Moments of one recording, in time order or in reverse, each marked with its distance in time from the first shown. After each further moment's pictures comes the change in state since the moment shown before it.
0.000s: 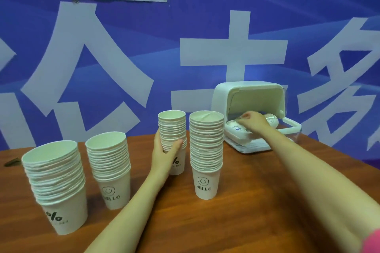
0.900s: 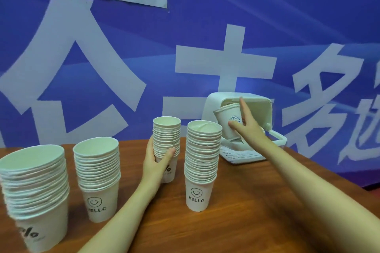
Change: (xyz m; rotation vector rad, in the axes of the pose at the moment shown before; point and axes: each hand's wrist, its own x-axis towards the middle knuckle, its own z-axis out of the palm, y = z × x) left_hand 0.005 -0.015 0.000 -0.085 -0.036 0.014; right_hand -0.063 -0.036 -0.023 0.460 0.062 -0.332
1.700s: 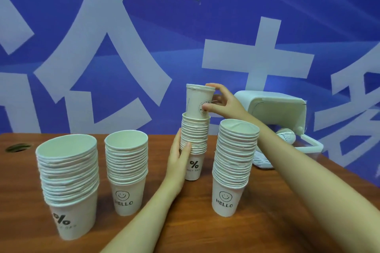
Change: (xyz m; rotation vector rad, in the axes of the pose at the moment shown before) left_hand 0.005 -0.004 -0.003 -0.087 -0.011 -0.030; right_hand 0.055 -0.064 0.101 0.203 -0.350 -0.175
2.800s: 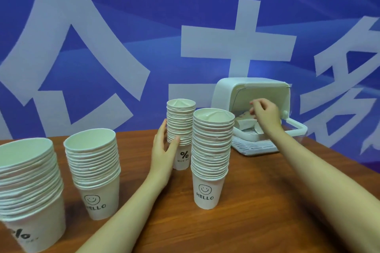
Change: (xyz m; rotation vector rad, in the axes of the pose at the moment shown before) left_hand 0.008 -0.002 0.012 0.159 0.034 0.018; right_hand -0.059 0.103 -0.110 -0.235 0.684 0.225
